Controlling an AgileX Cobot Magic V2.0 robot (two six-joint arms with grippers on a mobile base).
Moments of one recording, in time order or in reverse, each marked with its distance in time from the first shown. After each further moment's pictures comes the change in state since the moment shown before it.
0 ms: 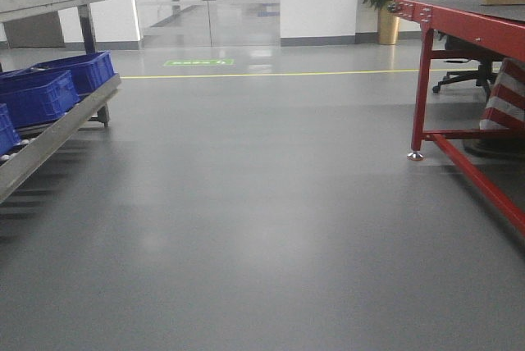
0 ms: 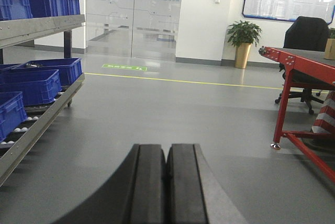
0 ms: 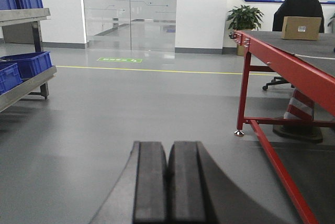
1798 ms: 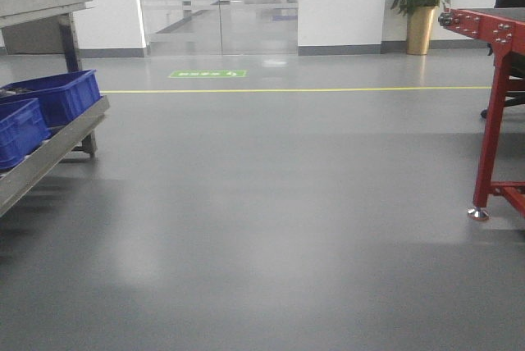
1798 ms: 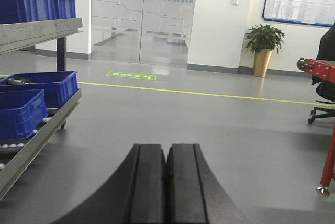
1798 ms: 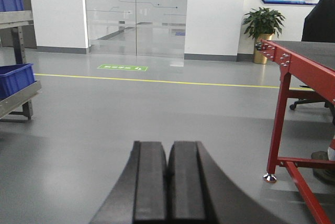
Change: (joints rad) left arm 0.000 0.000 0.000 0.000 0.000 0.000; right arm 0.000 0.000 0.000 0.000 0.000 0.000
